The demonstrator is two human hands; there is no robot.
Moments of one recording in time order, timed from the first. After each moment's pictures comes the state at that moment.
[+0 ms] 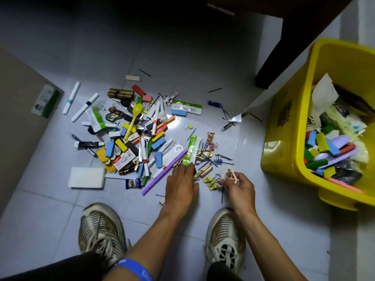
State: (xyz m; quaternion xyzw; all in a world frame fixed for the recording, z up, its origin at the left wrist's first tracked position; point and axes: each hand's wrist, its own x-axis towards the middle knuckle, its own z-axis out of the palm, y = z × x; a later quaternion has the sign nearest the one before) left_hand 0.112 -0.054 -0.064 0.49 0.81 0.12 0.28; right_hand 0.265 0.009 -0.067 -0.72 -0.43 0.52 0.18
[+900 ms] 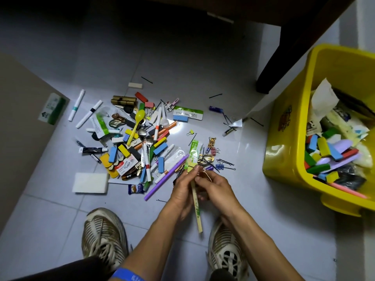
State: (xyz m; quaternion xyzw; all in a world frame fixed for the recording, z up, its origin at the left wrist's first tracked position) left_hand 0.116 -0.041 -0.050 -0.08 0.50 0.56 0.65; right_hand 0.210 0.003 -0.024 -0.54 -0.43 0.72 0.12
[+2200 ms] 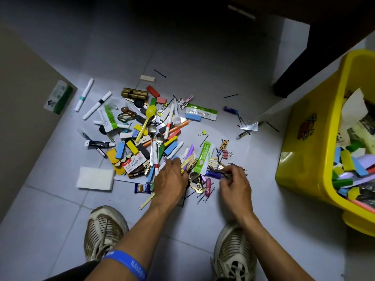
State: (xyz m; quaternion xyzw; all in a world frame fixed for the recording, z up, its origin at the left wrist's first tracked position) left_hand 0.048 -0.045 -0.069 0.41 0.87 0.08 0.27; right_hand 0.224 0.022 -0.078 -0.58 -0.71 0.38 0.11
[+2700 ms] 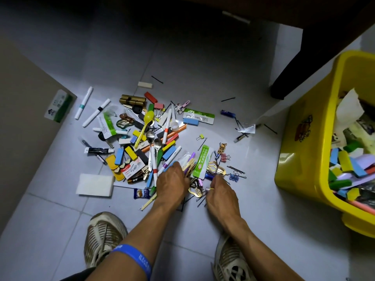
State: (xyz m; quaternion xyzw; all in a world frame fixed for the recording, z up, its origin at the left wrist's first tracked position) left_hand 0.051 -0.032 -0.076 0.41 0.87 0.07 0.28; right_hand 0.204 0.006 -0.083 -0.57 -0.75 0.33 -0.05
